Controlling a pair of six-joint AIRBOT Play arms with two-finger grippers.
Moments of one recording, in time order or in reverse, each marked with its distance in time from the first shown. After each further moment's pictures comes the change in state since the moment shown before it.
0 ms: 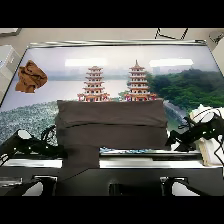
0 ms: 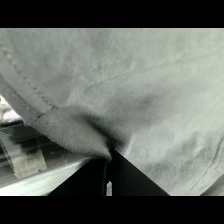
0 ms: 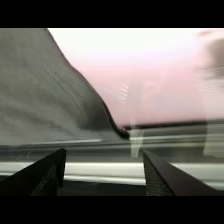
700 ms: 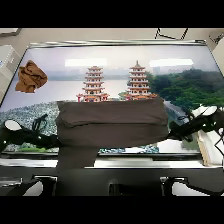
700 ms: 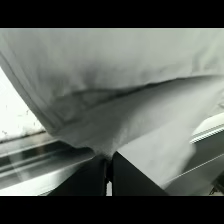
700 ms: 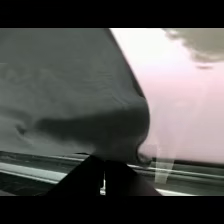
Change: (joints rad) left arm 0.053 0.037 0.188 0.000 -0.089 0.000; right arm 0.002 -0.076 0.143 0.140 0.028 -0.065
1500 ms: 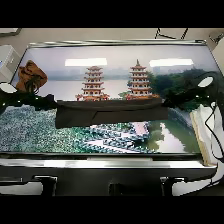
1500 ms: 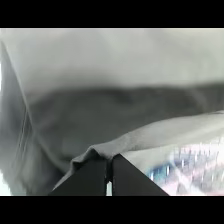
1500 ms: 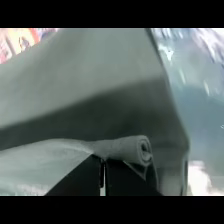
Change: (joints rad) left arm -0.041 -0.432 0.665 -0.047 0.128 -0.137; right arm 0.148 -0.276 0.515 0.113 -0.169 0.169
